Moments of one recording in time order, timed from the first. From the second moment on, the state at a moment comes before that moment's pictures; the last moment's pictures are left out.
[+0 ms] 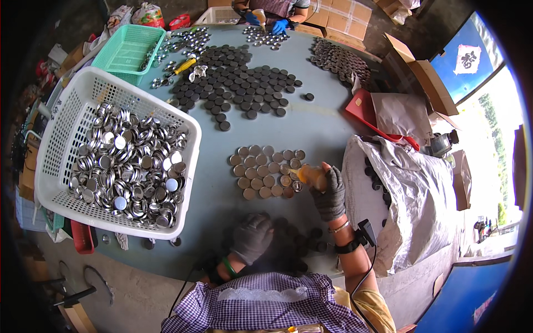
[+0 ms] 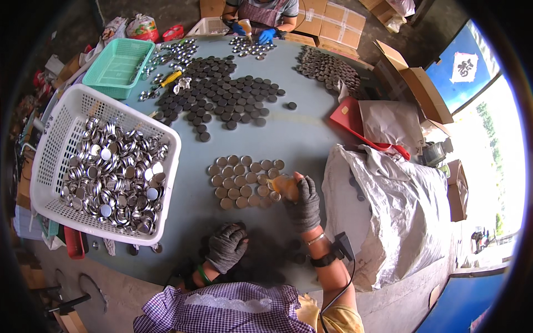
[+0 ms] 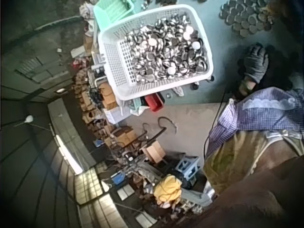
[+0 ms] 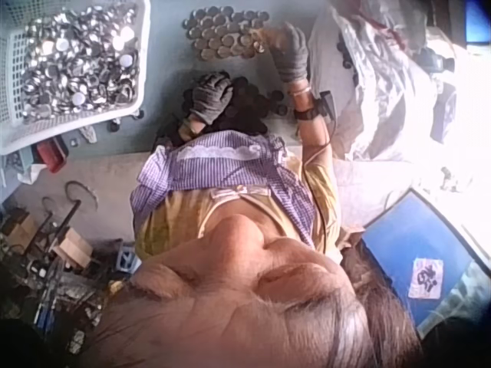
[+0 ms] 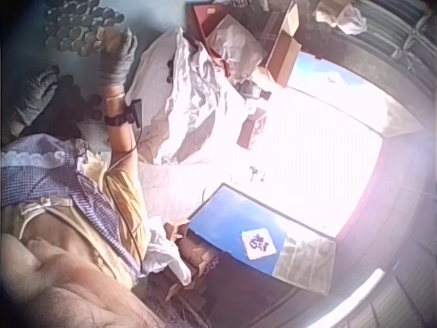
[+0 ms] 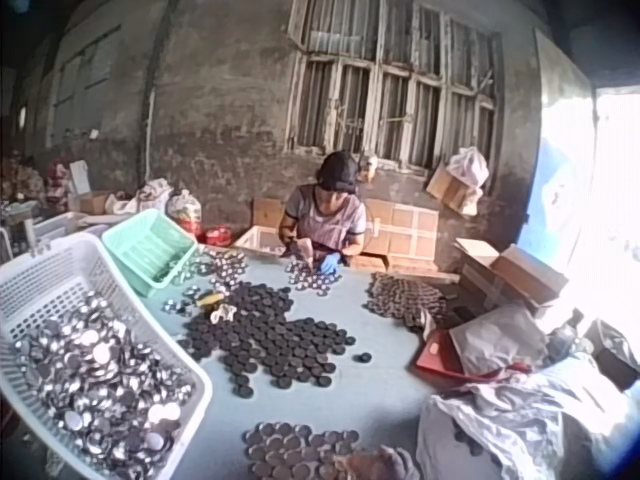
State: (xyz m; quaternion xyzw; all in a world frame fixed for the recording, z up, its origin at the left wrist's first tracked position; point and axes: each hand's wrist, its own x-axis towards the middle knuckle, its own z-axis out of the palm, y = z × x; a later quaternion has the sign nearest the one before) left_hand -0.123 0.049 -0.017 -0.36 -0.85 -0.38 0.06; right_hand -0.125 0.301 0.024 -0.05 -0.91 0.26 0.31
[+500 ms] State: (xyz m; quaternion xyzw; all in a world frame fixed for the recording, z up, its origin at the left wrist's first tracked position) left_hand -0.123 0.048 -0.014 -0.35 -0.86 -0.37 0.05; right_hand -0.131 0.292 0.030 -0.04 -0.92 0.26 0.30
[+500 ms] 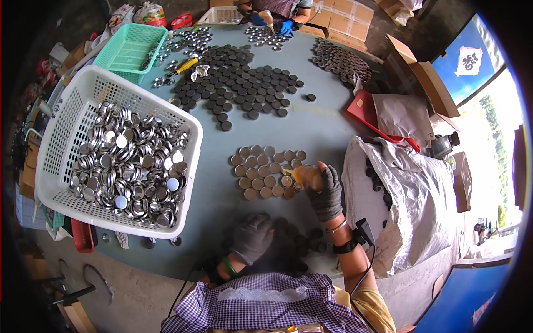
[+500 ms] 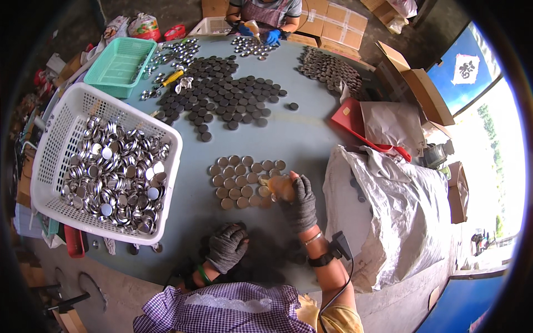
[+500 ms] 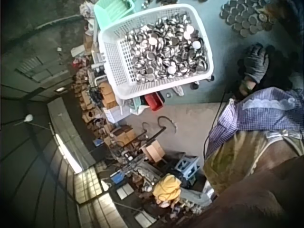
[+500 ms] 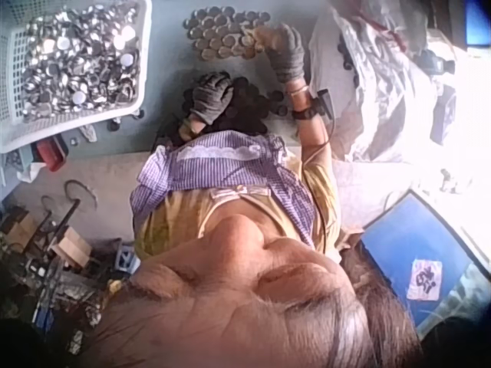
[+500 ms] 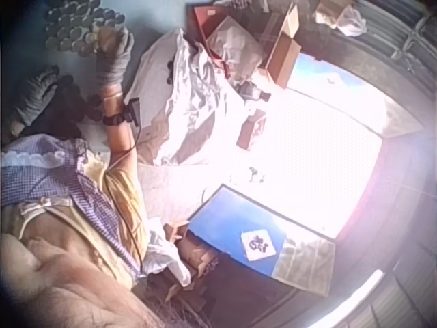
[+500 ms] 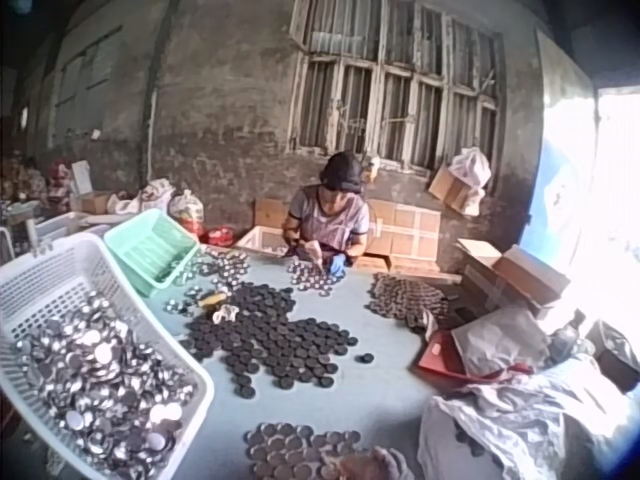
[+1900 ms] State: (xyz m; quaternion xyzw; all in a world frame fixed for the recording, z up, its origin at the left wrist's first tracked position) left_hand -0.123 0.050 -0.017 -0.36 -0.86 -0.37 0.06; right_hand -0.157 0.324 0.014 -0.05 -0.91 0.26 0.32
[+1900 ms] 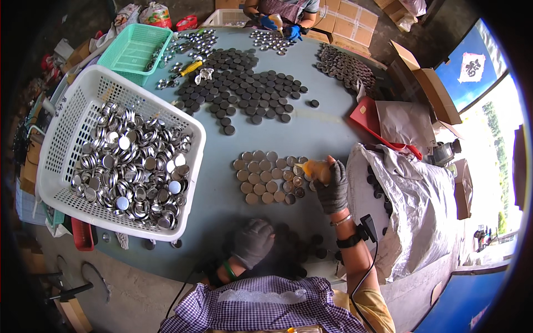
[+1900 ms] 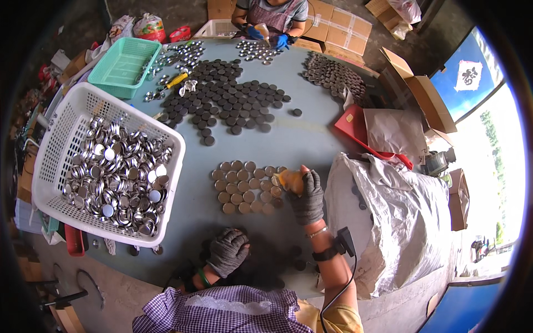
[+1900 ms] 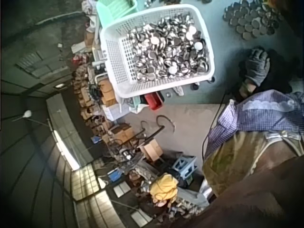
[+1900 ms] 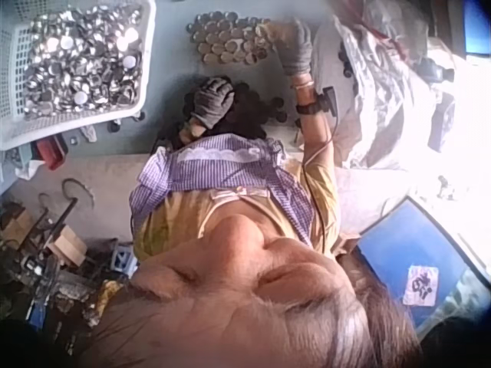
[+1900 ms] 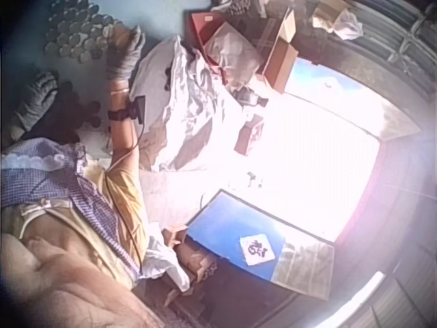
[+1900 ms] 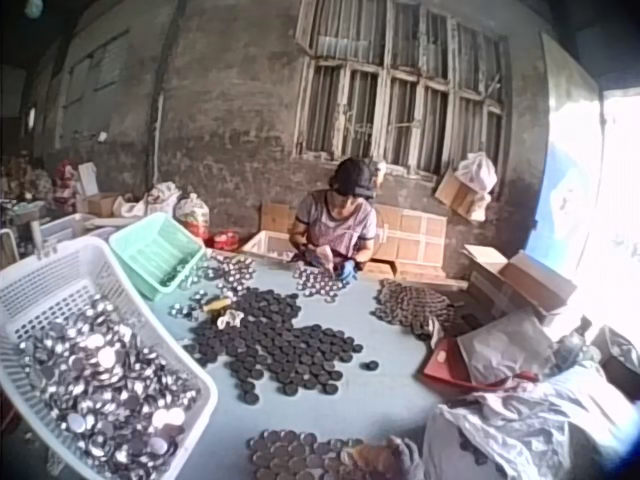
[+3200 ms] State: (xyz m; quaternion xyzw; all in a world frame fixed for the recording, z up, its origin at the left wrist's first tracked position) left_hand -0.122 0.049 -0.018 -0.35 -0.86 -0.36 0.05; right_hand -0.159 0.322 0.014 -0.05 -0.91 0.26 0.31
